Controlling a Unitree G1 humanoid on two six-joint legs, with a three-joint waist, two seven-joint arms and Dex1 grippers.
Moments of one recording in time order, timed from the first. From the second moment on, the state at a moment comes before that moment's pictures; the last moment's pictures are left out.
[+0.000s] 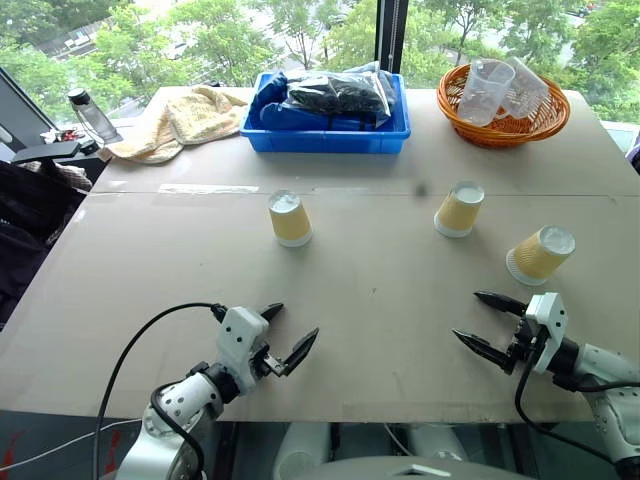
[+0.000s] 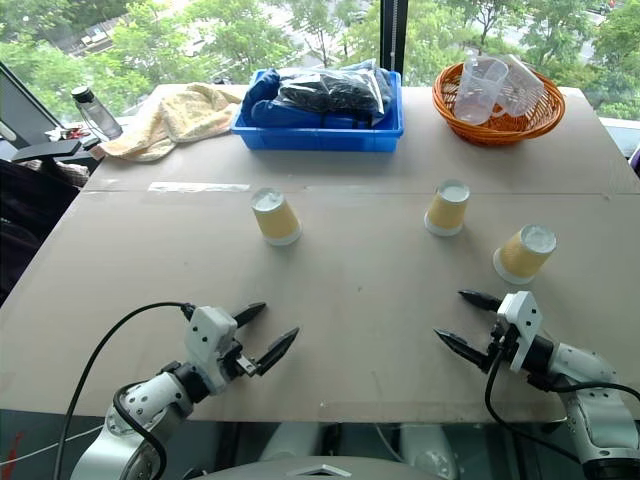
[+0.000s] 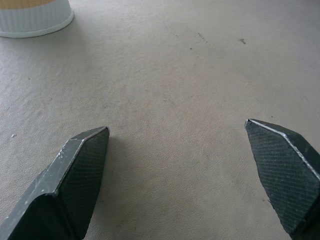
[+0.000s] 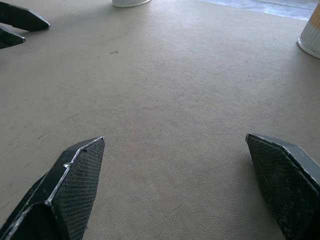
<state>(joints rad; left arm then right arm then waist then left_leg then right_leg) 0.41 0.45 0.03 -0.46 -0.30 0.19 -0.60 0.18 -0.57 -0.11 -0.03 0.44 -0.05 1.02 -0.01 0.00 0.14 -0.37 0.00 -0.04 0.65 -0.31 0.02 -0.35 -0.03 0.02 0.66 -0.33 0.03</state>
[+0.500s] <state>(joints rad) 0.33 0.46 0.02 -0.37 -0.28 0.13 -0.65 0.16 -0.56 -0.11 -0.02 0.43 -0.06 1.01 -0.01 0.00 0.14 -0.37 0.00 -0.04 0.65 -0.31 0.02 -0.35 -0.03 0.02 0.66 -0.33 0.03</state>
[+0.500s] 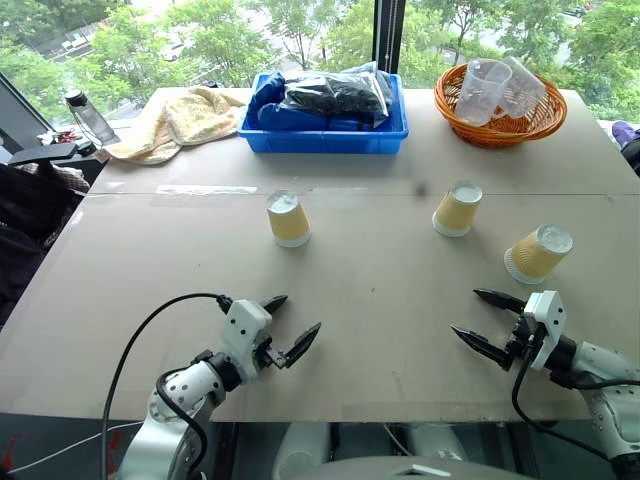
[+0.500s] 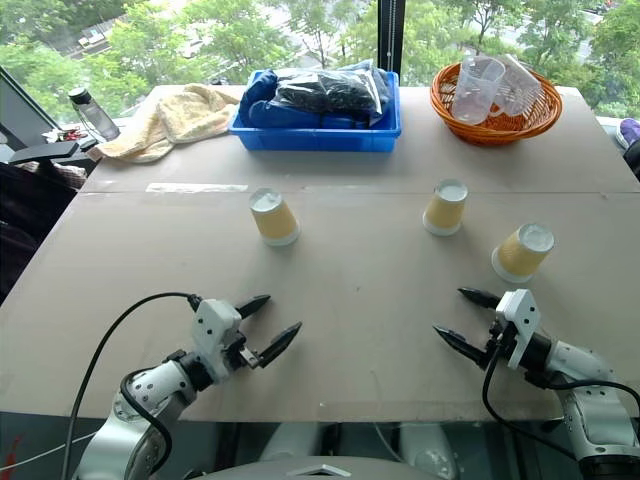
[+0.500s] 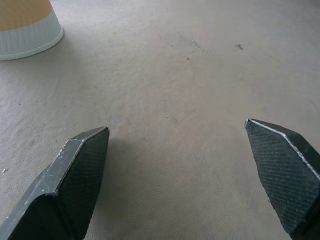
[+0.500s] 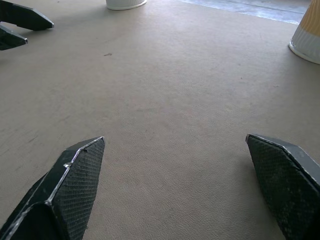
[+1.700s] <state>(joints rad) -0.33 0.24 0.07 0.21 -0.12 0.00 -0.32 0.07 -0.55 -0.14 -0.38 0.65 0.15 0.90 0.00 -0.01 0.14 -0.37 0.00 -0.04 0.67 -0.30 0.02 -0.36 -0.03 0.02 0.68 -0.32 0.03</state>
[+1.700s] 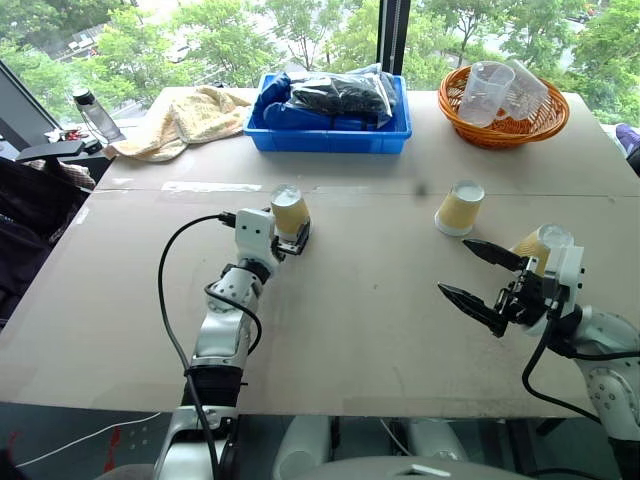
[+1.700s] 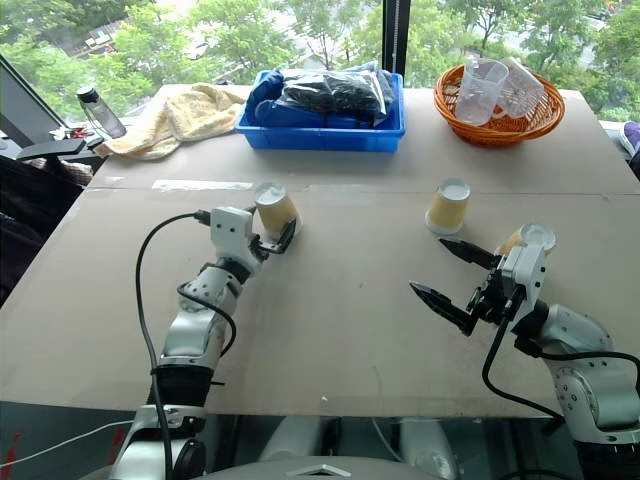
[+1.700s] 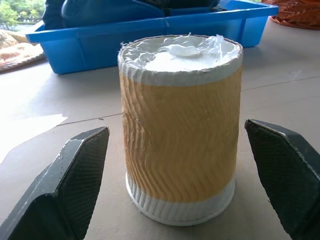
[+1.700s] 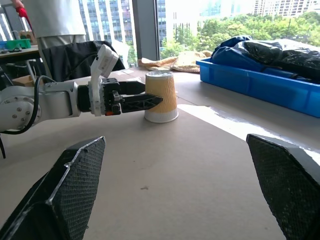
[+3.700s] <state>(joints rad) -0.04 0.65 0.05 -0.44 -0.64 0.32 -0.99 0.32 -0.59 -0.34 -0.30 0.65 0.10 1.01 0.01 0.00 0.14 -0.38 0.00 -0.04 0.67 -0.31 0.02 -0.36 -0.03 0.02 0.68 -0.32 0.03</state>
